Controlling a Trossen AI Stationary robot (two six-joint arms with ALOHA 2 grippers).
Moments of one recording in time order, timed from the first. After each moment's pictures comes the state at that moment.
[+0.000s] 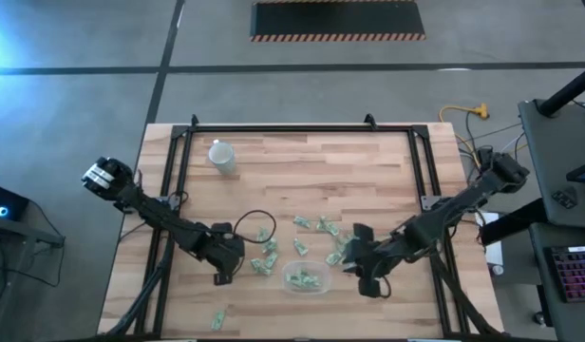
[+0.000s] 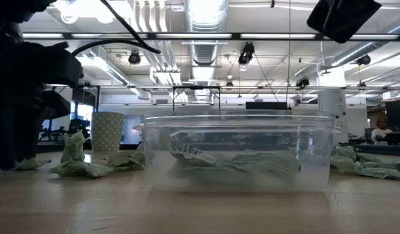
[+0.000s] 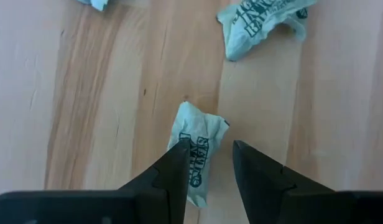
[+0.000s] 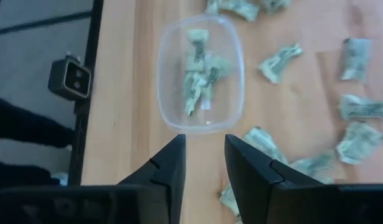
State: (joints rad) left arm -0.55 1.45 0.65 -0.42 -0.12 -0.69; right arm 0.59 1.41 1.02 -0.50 0.22 0.65
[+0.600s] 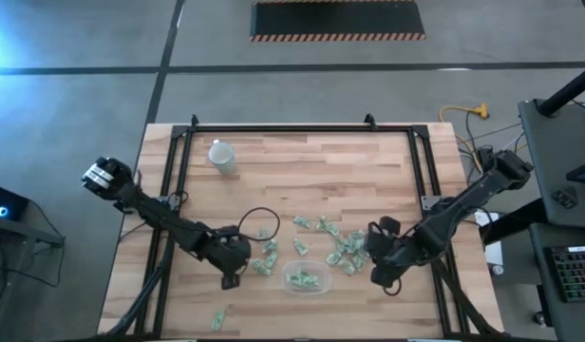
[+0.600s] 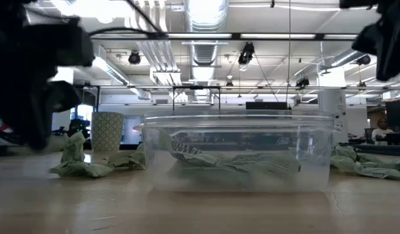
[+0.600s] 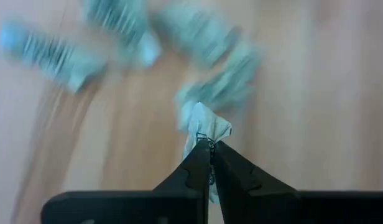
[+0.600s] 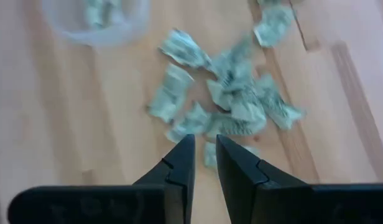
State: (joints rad) left arm -0.55 1.43 0.70 -0.28 -0.15 -0.70; right arm 0.66 1.36 0.92 -0.82 0.29 0.94
